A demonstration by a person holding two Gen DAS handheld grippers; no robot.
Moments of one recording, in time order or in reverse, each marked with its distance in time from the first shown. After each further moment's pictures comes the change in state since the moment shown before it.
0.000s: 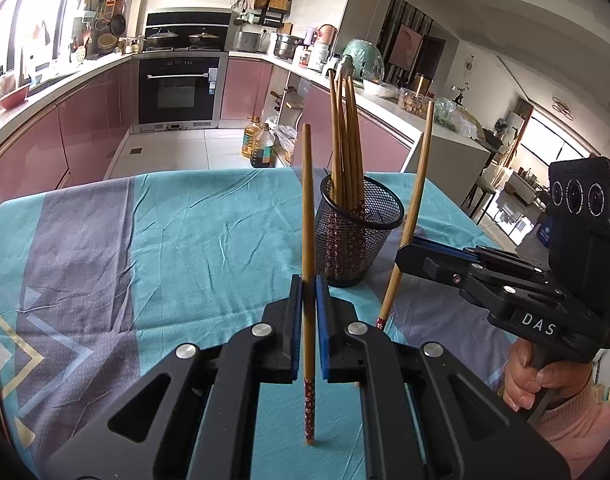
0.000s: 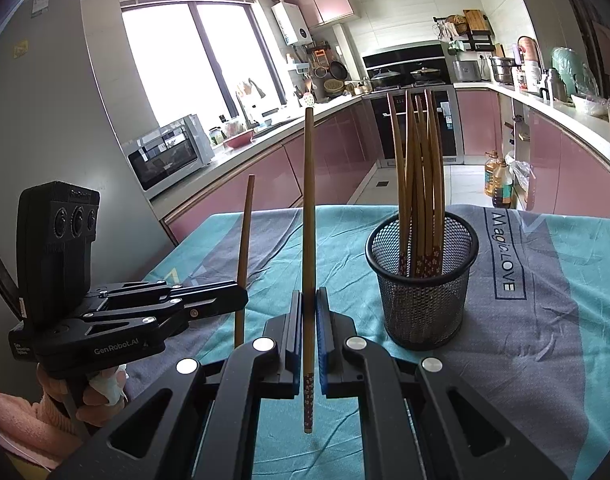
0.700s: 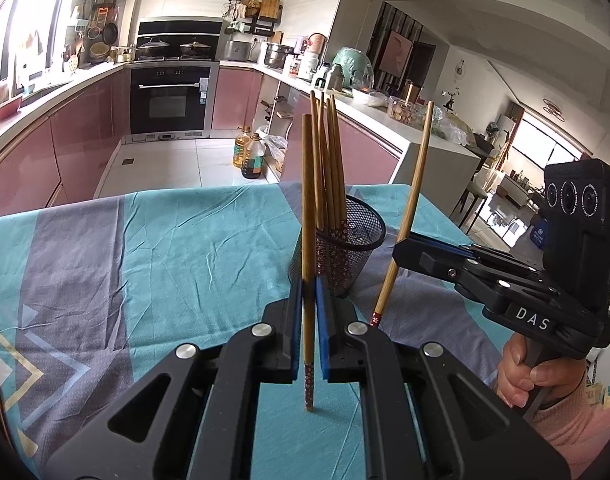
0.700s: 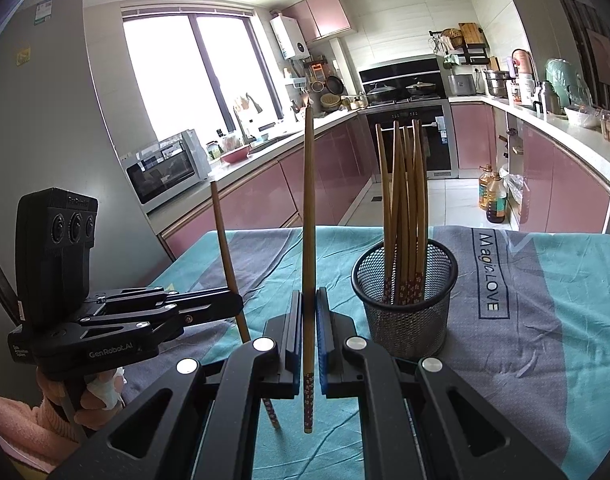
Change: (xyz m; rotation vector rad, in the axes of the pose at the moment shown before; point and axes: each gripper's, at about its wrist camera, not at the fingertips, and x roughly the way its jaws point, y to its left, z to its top) left arm -0.004 -0.010 0.014 0.019 -0.030 -0.028; right arm -0.017 -0.006 0.009 -0.006 -0.053 -0.015
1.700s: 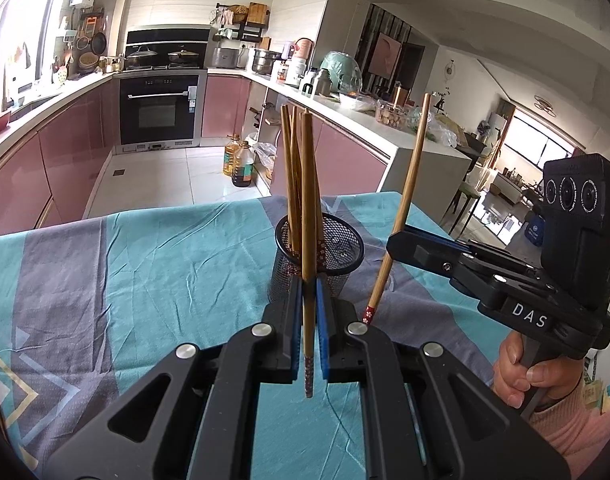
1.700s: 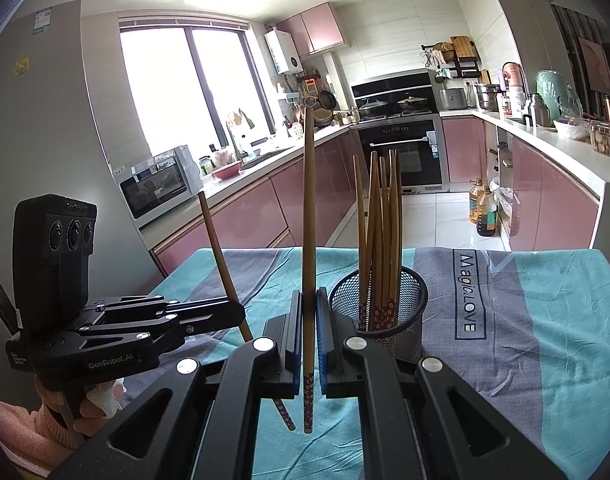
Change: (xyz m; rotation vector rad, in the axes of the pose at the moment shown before) left arm 0.010 -0.013 0.015 0.034 -0.018 -0.025; right arm -0.015 -0.011 0.012 -0.003 -0.050 -0.028
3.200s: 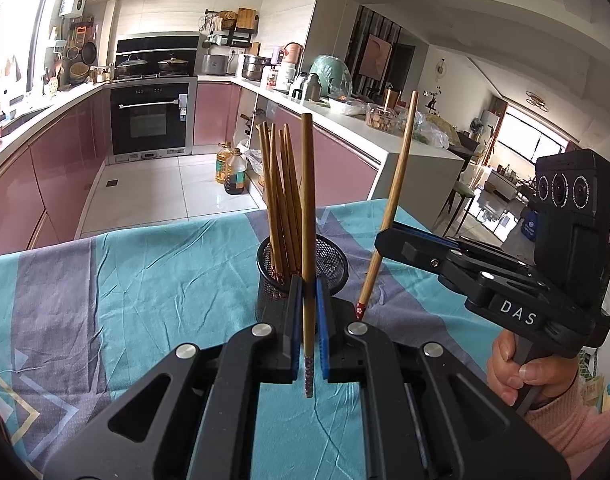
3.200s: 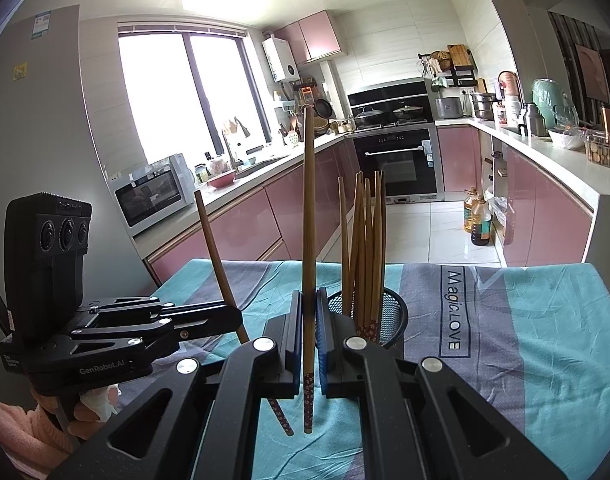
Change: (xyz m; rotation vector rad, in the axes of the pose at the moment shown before) left arm 0.001 -0.013 0.017 0.033 -0.013 -0.019; right arm -0.006 -0.012 0.019 -0.008 -0.029 -0.017
